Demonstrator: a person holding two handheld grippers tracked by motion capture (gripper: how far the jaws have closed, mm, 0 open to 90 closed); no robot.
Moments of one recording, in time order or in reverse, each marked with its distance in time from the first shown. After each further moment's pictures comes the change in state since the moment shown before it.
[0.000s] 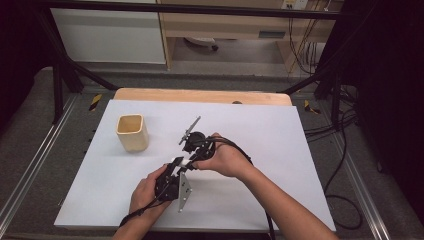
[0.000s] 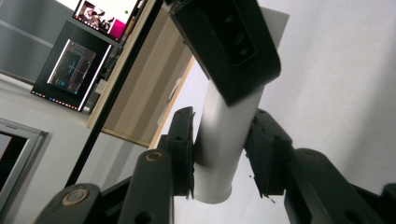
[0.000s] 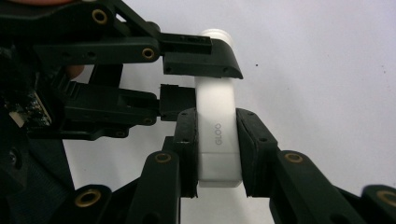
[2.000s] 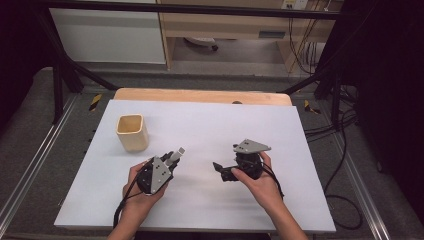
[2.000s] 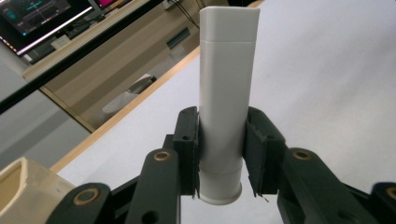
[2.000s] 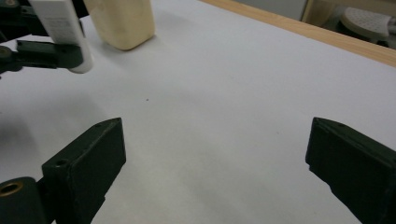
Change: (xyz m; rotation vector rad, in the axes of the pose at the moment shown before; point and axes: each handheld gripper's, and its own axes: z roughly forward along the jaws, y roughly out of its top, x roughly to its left) left arm 0.043 -0.031 -0.010 -0.093 -0.118 -0.503; right arm -0.017 -0.140 -0.011 -0.624 -0.317 0.293
